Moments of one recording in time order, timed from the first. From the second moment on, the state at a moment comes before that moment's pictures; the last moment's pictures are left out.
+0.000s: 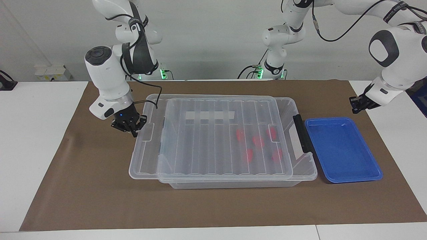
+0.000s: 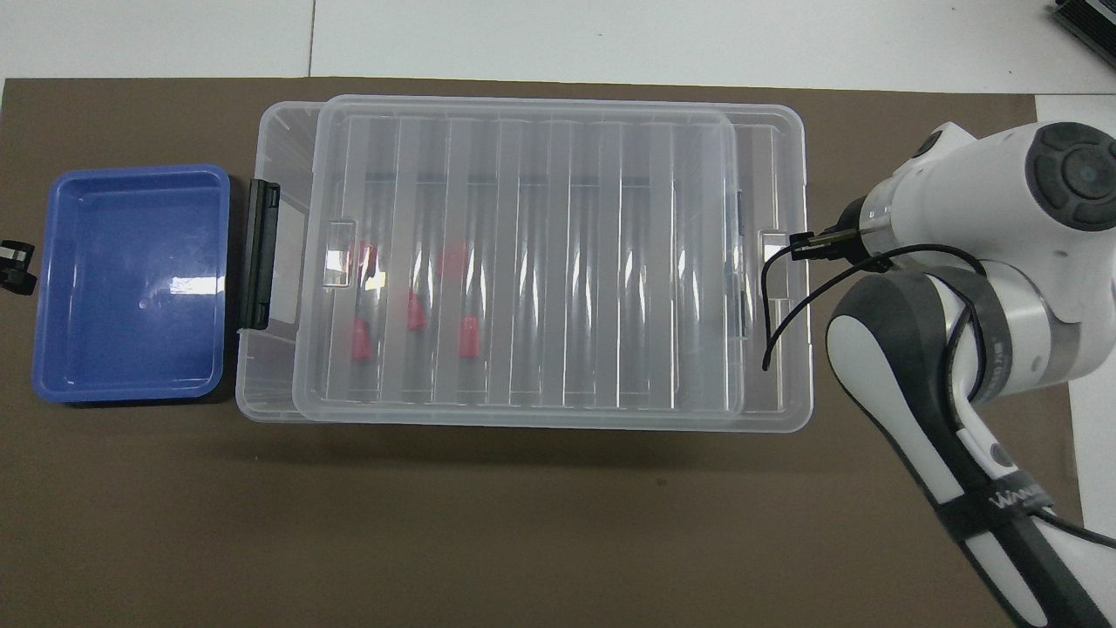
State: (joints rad) left arm 0.16 0.21 -0.03 -1.51 0.10 1.59 0.21; right arm 0.01 0.14 0.17 -1.82 -0.03 2.09 0.08
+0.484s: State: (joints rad) left arm 0.16 0.21 -0.04 -1.51 0.10 1.59 0.18; right arm 0.04 0.14 0.17 -1.82 -0.03 2.09 0.11
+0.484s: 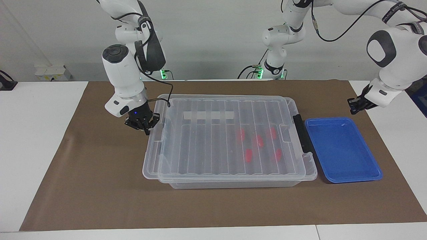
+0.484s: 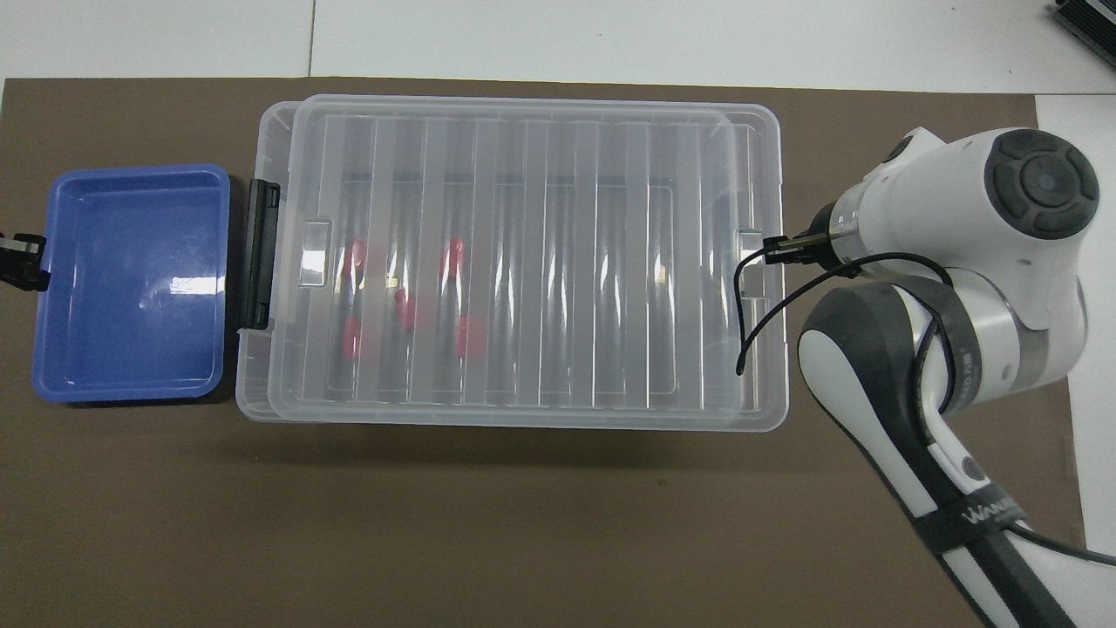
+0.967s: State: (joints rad) left arm 0.15 0.21 -0.04 -1.51 0.10 1.66 0.18; right arm 0.07 0.14 0.17 -1.82 -0.03 2.09 0.11
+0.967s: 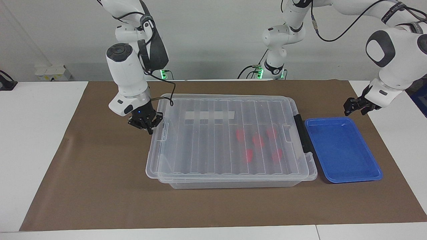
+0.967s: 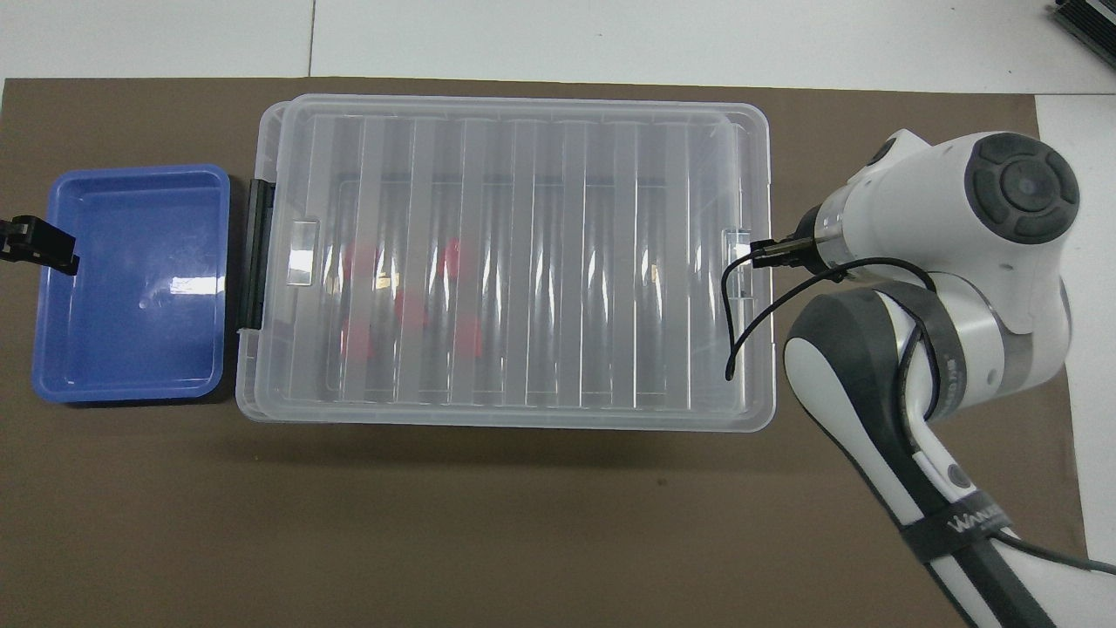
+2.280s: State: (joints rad) left arm -0.06 0.03 0.08 -1.41 0.03 1.44 0.16; right arm -0.04 0.05 0.16 -1.80 -0.03 2.01 0.16
